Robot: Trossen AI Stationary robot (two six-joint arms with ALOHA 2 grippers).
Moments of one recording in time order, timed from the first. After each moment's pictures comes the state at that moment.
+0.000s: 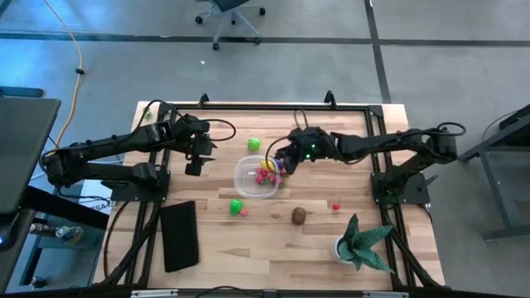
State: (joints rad) left arm 0.56 0.96 0.68 -0.64 0.14 0.62; right arm -0.17 1.49 0.87 0.09 0.02 0.43
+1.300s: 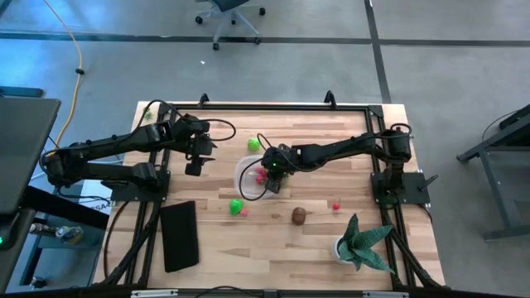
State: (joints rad) left arm 0.56 0.96 0.68 -0.64 0.14 0.62; right arm -0.06 1.91 1.24 -0.29 0.10 0.20
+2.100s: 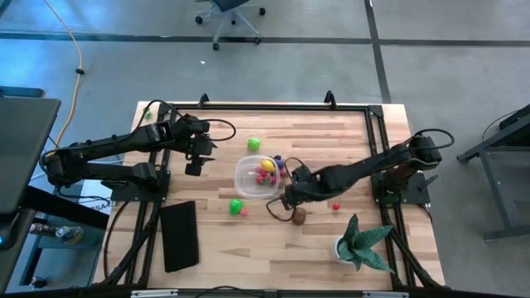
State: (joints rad) left arm 0.56 0.96 0.68 -0.64 0.14 0.62; right arm 0.26 1.68 1.24 -0.81 0.23 1.33
